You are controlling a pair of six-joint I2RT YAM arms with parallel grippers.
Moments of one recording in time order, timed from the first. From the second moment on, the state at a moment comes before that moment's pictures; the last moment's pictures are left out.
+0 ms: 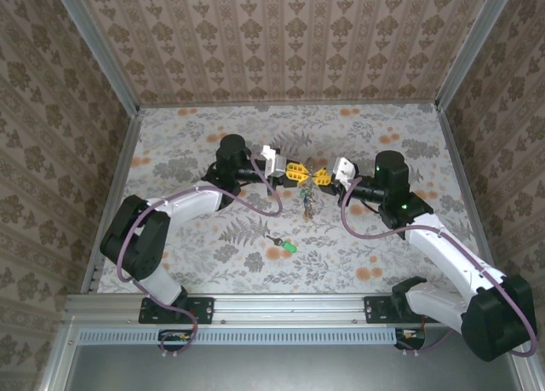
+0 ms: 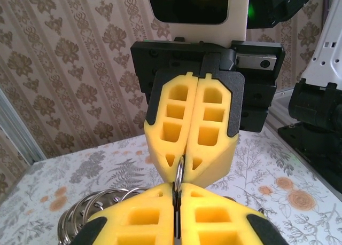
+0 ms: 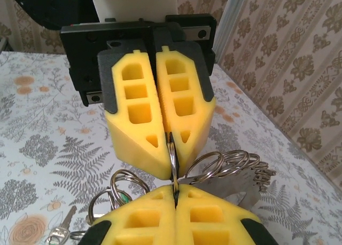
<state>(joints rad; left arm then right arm) -0.64 1.63 0.95 0.64 1.11 0.28 0.33 1.06 0.71 0.05 -0.71 -0.50</state>
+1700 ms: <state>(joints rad) -0.71 1.57 1.04 -0.05 0.97 0.78 0.42 0.97 0.74 -0.25 -0.53 -0.73</state>
